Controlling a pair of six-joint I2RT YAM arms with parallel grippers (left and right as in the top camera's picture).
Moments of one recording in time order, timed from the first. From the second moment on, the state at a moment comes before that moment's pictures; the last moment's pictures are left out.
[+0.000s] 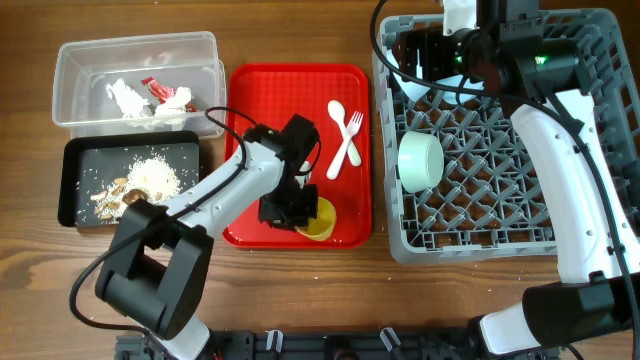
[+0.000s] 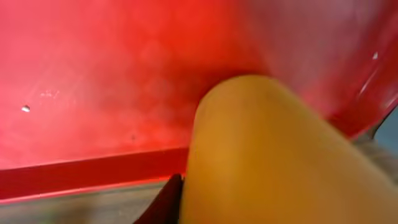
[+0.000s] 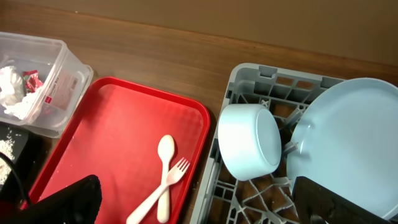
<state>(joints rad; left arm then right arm) -0.54 1.80 1.17 -1.05 0.28 -0.50 0.20 1.67 1.77 -0.89 -0.19 -0.01</state>
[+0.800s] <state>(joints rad) 0.05 1.65 1.27 -0.66 1.48 -0.36 0.25 1.85 1.77 -0.64 -1.26 0.03</state>
